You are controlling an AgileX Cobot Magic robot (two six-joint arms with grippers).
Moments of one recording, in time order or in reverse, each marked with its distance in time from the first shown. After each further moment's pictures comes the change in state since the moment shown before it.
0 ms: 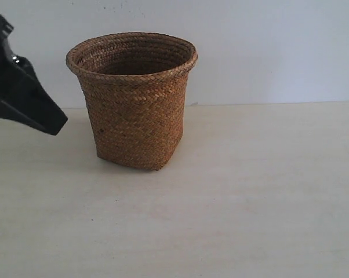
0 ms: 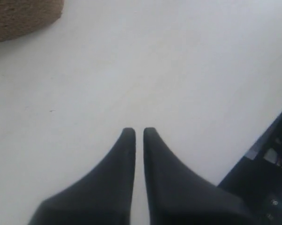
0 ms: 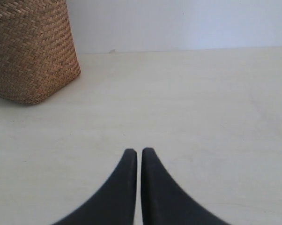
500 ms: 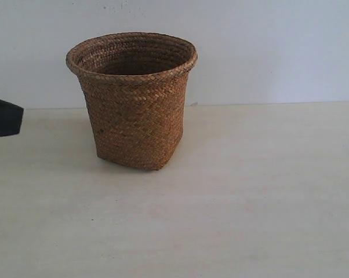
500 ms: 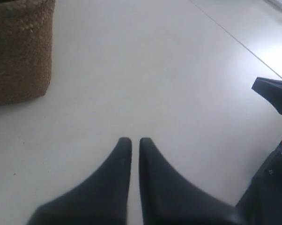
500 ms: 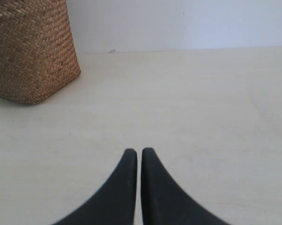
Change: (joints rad) left arm 0.000 -0.421 0.365 -0.166 -0.359 0.000; right arm 0.000 0.000 0.000 0.000 0.000 0.000
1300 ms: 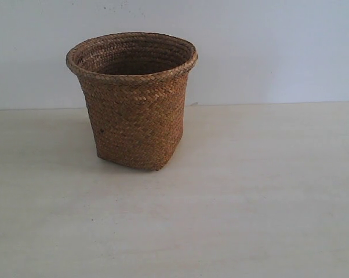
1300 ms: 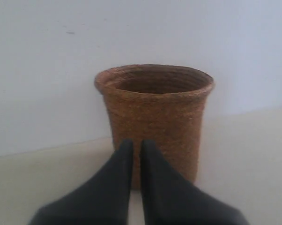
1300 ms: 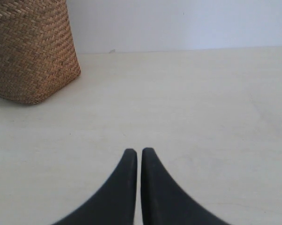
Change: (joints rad) left arm 0.239 -0.531 0.620 -0.038 -0.691 0.254; right arm 0.000 0.000 0.000 0.000 0.000 0.000
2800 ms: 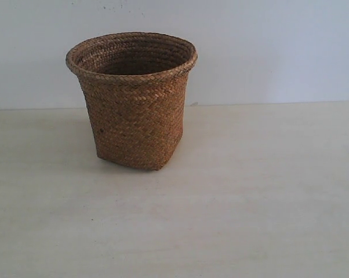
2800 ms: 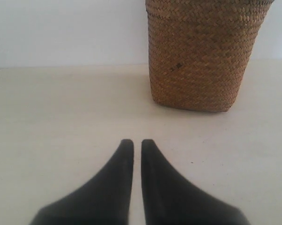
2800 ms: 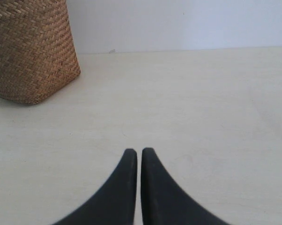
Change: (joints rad) left arm 0.103 -0.282 0.301 0.368 0.144 -0.404; right arm 0.000 0.000 0.000 0.000 0.000 0.000
